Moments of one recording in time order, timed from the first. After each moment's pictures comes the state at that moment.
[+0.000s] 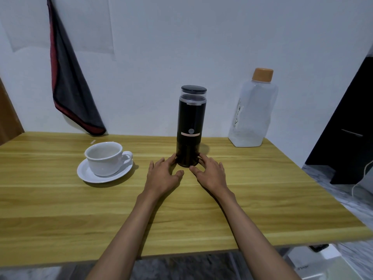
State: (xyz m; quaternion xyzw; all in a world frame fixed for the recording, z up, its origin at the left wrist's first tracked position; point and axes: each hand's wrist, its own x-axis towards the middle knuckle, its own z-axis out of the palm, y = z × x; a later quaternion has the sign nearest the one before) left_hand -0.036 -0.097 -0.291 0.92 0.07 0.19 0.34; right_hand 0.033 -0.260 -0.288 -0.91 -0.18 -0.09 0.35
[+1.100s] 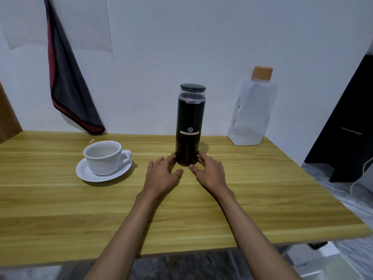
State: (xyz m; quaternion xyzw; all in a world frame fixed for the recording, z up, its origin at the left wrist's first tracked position) left_hand -0.037 -0.097 -0.291 0.92 0.07 0.19 0.34; right_hand 0.030 -0.260 -0.286 -0.91 -0.18 -0.09 0.35
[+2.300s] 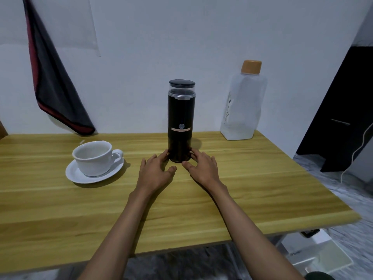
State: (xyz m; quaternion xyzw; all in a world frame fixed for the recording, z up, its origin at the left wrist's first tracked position) left_hand -0.036 -0.097 -0.290 0.92 0.07 0.19 0.35; right_hand 0.029 -0.260 -0.285 -0.91 -0.18 -0.08 0.36
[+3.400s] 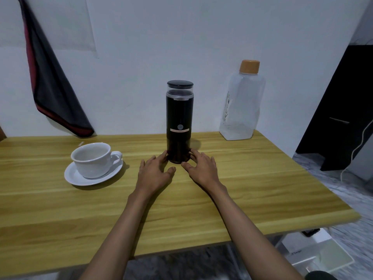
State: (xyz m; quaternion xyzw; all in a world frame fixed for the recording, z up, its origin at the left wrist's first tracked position) left_hand -0.038 -0.097 -0.288 0.91 0.07 0.19 0.36; right_hand 0.027 -0.261 -0.283 -0.91 -0.18 -0.08 0.36
